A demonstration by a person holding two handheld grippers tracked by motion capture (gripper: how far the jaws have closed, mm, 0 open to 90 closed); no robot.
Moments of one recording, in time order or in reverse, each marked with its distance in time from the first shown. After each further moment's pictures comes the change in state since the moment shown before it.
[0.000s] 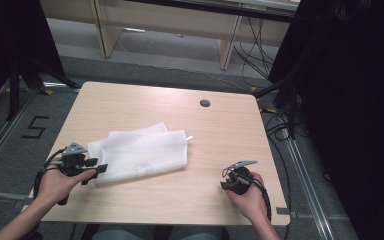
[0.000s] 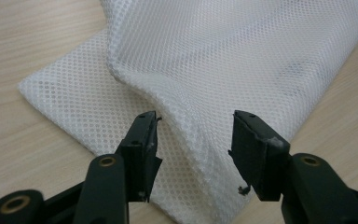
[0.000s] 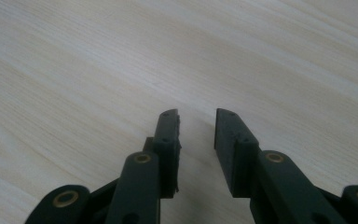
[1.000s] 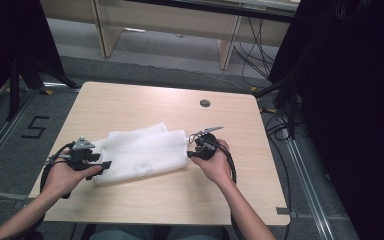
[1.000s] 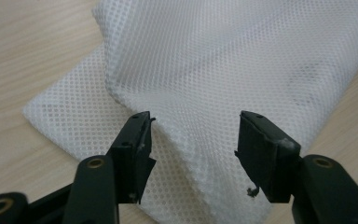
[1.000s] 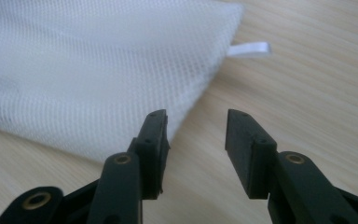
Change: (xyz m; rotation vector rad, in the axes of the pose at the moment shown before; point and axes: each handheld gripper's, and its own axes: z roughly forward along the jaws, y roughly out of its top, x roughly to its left) left arm 0.000 0.017 0.010 0.106 0.049 0.099; right arm 0.051 0.123 0.040 -0.117 0.101 -0.049
